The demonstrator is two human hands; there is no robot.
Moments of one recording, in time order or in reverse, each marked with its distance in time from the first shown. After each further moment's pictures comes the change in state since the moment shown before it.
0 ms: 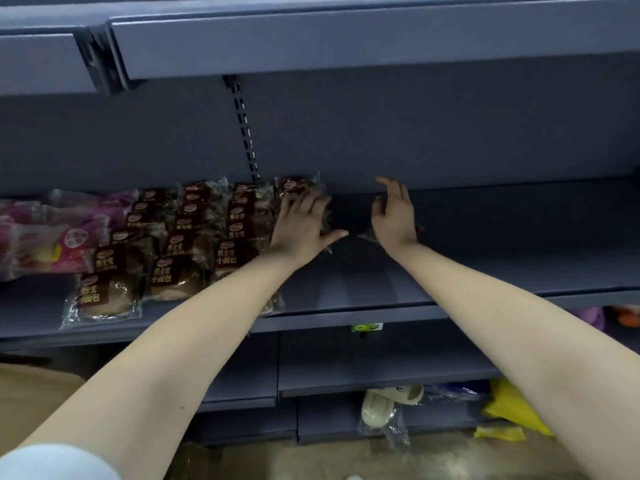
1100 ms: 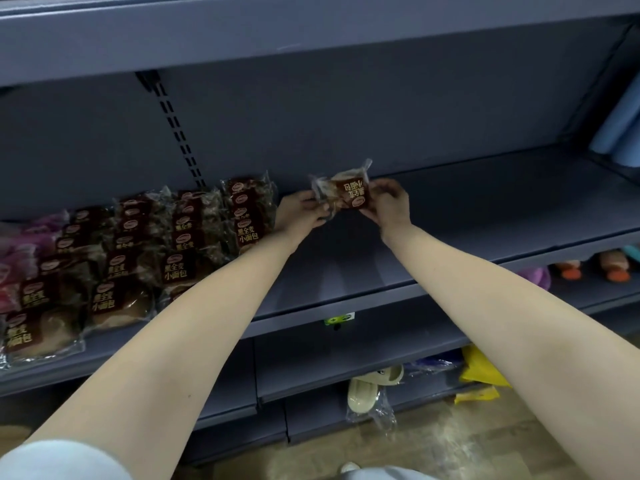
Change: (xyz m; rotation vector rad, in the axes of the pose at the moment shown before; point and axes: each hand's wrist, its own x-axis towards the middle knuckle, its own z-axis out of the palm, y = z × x) left_hand 0.040 0.072 0.008 -1.364 -0.146 -0.429; right_hand 0.011 0.041 -0.046 0.745 0.154 0.685
